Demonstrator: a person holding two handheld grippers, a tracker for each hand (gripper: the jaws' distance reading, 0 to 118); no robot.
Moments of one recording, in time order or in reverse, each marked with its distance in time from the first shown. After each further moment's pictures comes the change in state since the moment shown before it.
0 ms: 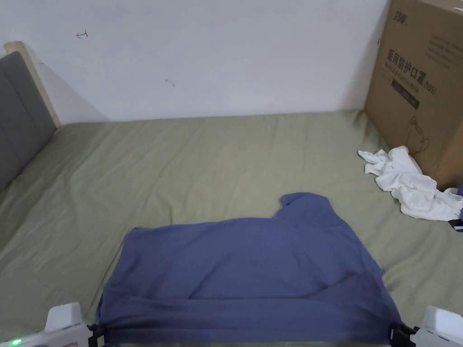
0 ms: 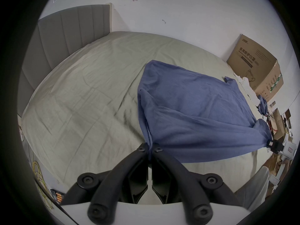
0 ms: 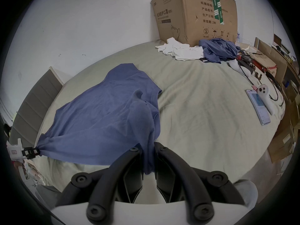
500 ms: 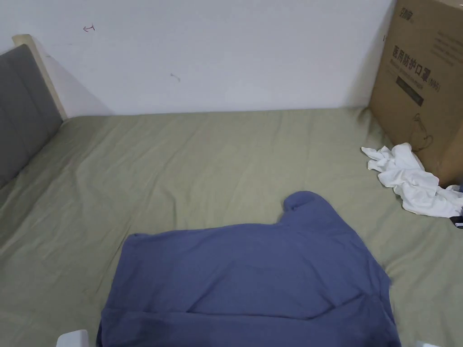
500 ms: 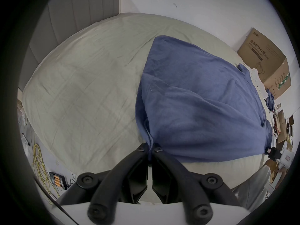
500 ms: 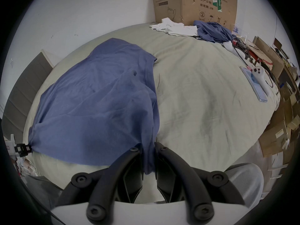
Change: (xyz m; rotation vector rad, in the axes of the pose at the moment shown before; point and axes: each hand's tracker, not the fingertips) left arm -0.010 -0.053 -0.021 -0.132 0.063 0.062; right arm 0.010 -0.058 -0.033 -0.135 -0.097 0.038
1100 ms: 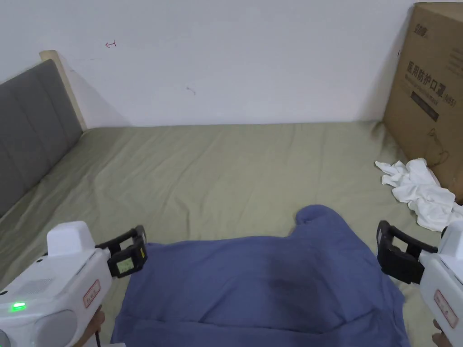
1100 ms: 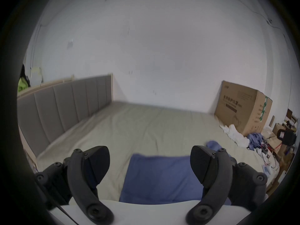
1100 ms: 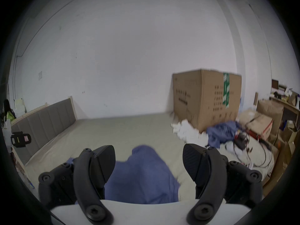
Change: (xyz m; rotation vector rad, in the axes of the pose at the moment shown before) left arm 0.106 0.088 0.196 0.806 -0.042 -0.107; right arm -0.087 0.135 0.180 0.774 0.066 0.136
